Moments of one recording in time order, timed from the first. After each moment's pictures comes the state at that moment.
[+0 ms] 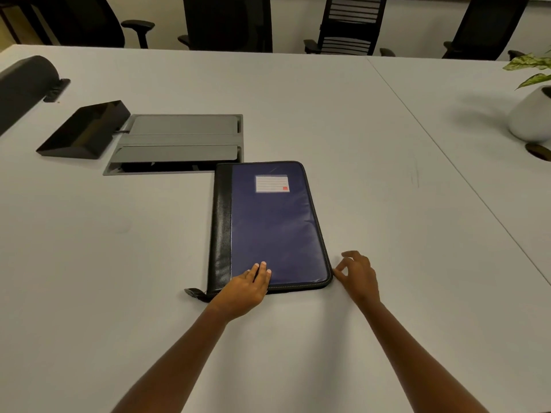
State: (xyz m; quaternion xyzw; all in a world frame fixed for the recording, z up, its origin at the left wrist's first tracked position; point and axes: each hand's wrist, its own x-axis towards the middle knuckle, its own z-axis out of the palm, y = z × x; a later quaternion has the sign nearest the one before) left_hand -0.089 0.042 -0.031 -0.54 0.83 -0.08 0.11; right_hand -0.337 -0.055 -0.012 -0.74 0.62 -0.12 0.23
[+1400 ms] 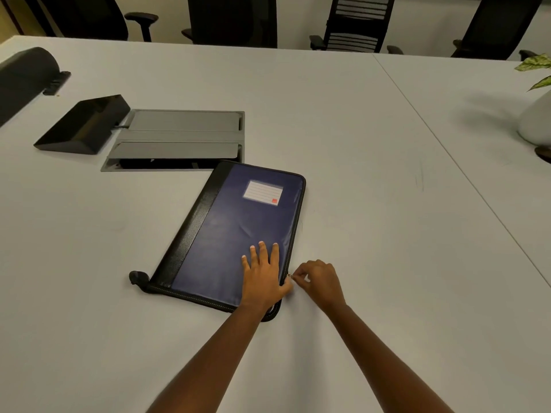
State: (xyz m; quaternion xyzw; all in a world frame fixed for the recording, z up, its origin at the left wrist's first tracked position) left_hand -0.145 0.006 0.000 -0.77 0.61 0.19 0.03; right_hand -0.278 -0.041 -0.011 -0.83 0.49 -0.12 0.23
